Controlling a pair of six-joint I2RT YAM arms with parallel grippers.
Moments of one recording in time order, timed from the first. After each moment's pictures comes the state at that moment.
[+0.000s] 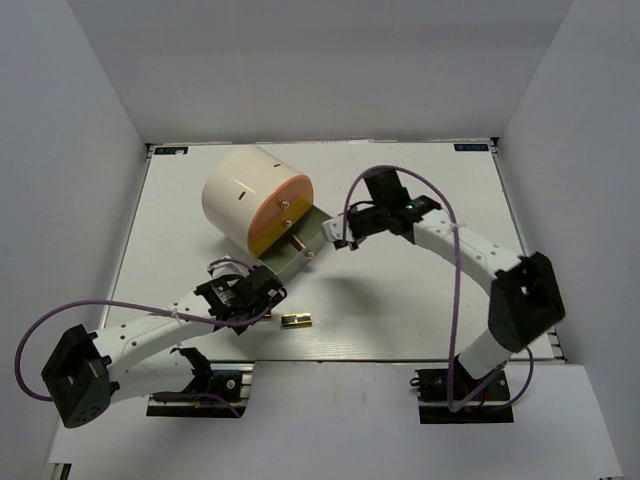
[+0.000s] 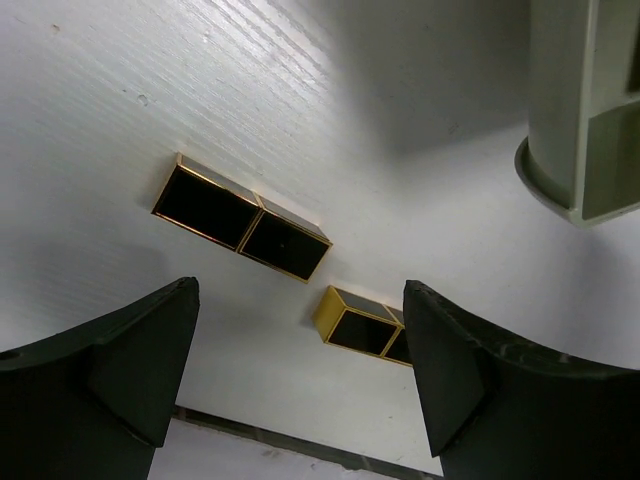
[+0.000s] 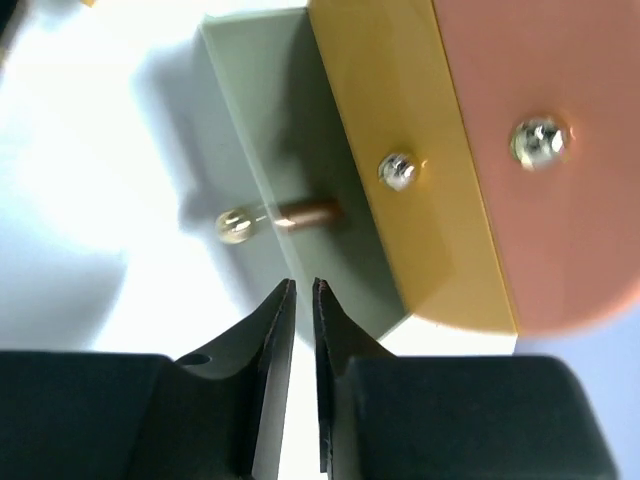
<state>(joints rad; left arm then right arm) -0.89 1.06 0.63 -0.78 -0.46 -1.48 0.63 1.66 1.30 -0.46 -0.81 -1.43</state>
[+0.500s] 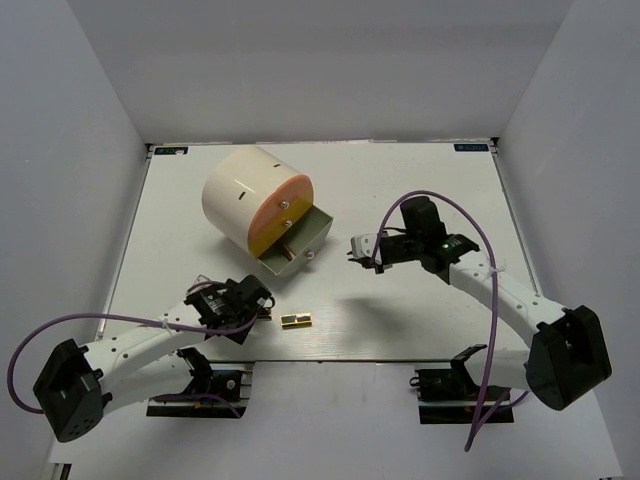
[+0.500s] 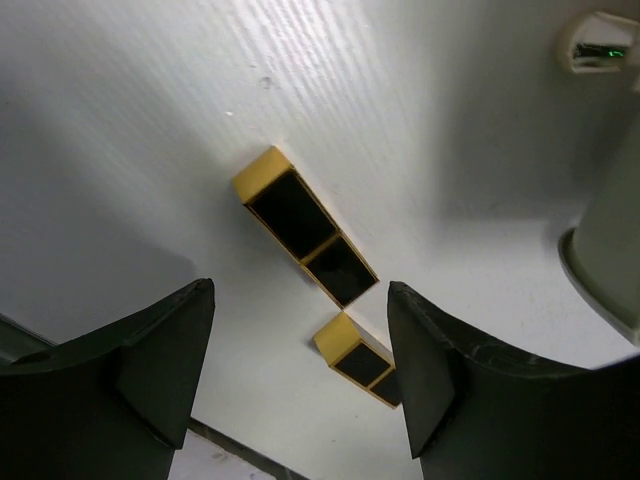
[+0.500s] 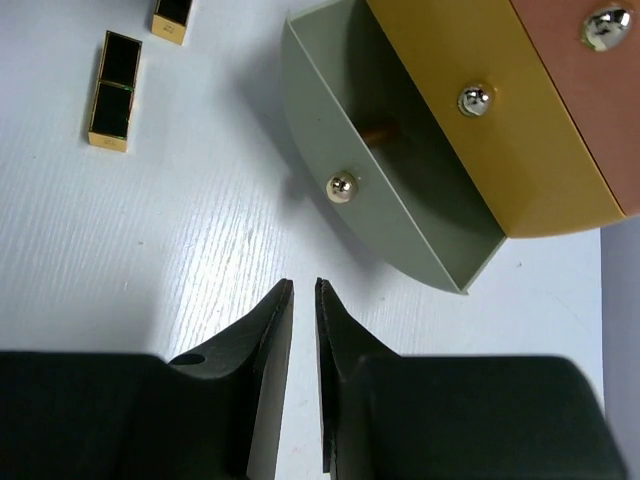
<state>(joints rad) -0.85 0.97 0.55 -0.85 -0.44 -1.83 0.56 1.25 0.86 -0.29 -0.85 -1.12</state>
